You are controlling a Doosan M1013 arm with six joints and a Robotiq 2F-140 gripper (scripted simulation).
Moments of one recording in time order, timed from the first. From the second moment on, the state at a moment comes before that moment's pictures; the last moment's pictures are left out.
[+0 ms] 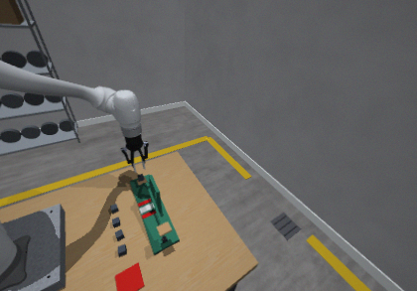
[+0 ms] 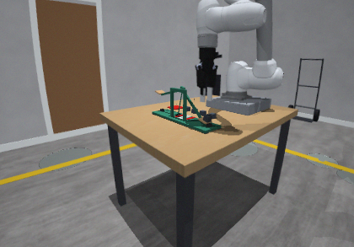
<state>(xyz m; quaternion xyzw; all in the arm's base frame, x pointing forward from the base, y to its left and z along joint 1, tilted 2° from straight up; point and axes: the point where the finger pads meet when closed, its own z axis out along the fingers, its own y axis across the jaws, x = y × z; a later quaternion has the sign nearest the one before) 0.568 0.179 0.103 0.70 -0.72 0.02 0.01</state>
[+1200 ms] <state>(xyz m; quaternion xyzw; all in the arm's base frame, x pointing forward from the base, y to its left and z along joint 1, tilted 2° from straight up) 0.474 0.125 0.079 0.71 -0.70 0.02 0.01</state>
